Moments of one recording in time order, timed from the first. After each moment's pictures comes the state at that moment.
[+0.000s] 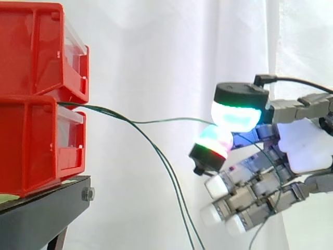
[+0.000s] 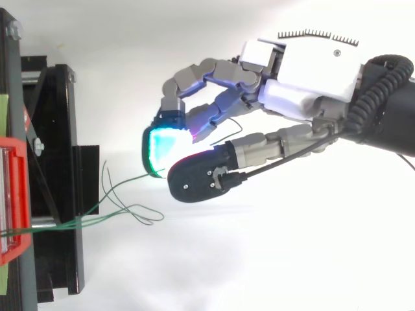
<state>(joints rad) 0.17 -2.20 -1.26 -3.01 -1.14 0.08</state>
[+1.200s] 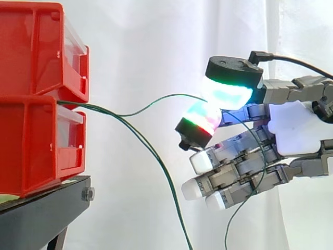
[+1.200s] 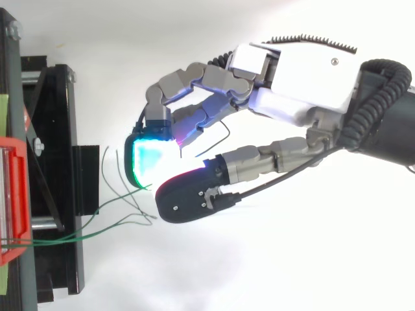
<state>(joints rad) 0.18 -2.20 -1.26 -2.91 -1.14 -0.03</state>
